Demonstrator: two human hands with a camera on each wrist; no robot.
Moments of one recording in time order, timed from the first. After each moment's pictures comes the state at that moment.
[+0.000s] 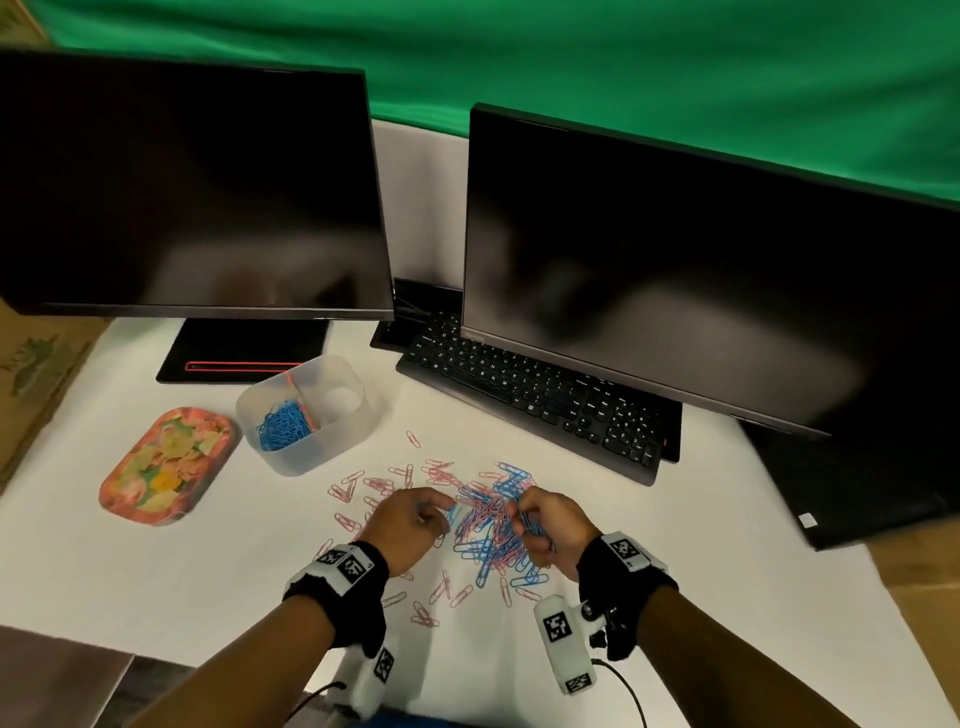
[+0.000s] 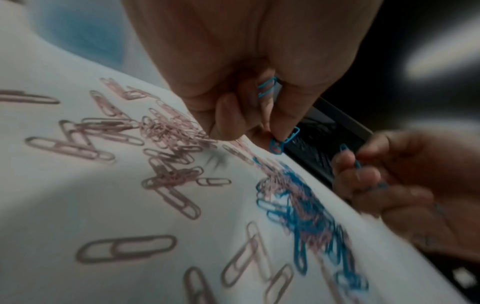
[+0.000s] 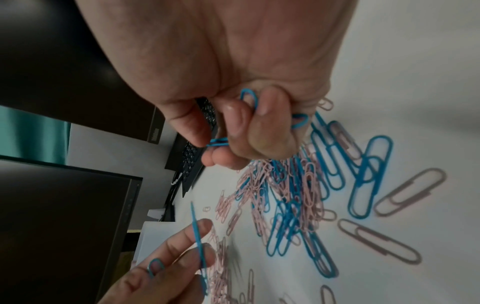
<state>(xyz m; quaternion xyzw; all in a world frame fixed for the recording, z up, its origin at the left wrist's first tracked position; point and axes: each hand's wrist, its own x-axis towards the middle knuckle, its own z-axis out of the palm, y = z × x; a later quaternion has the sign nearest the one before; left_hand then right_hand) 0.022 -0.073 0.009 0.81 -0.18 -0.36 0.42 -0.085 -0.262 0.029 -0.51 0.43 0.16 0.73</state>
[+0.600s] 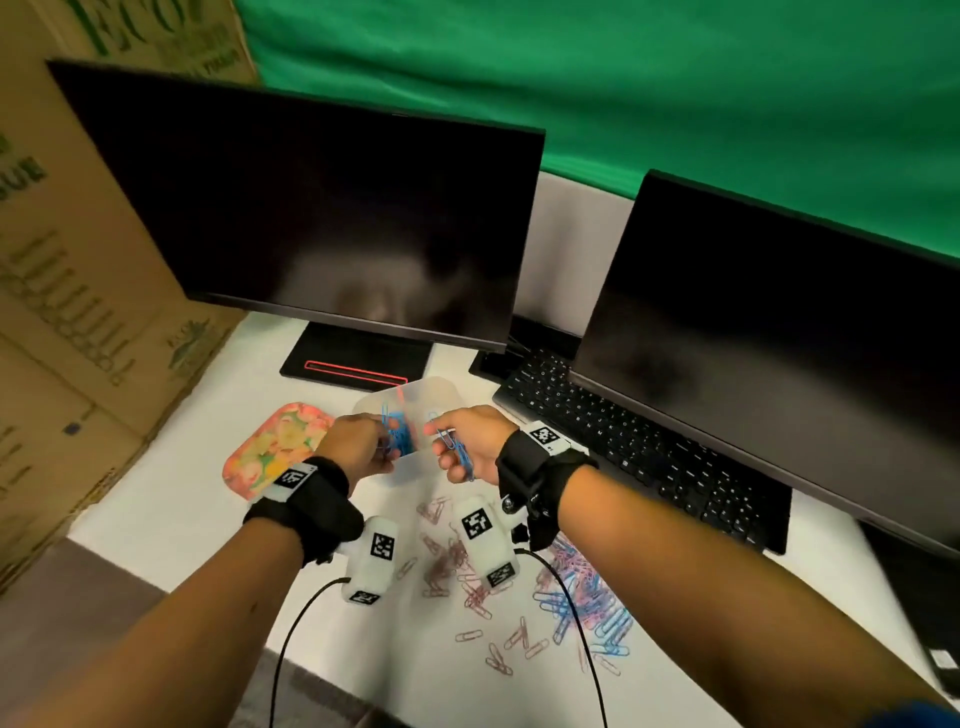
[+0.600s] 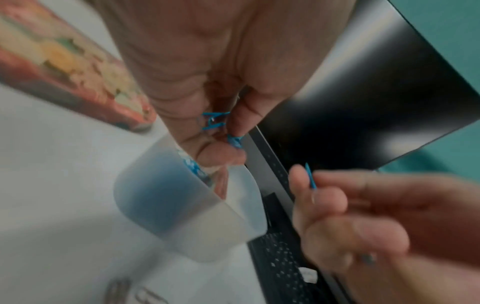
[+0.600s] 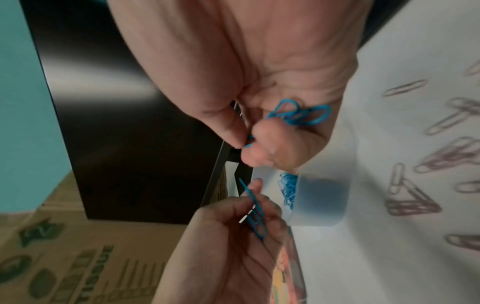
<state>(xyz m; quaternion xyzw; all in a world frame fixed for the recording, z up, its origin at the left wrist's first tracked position) 0.152 0.013 0.087 0.72 0.17 -0.26 0.63 0.108 -0.136 0.119 -0.60 0.31 0.26 0.69</state>
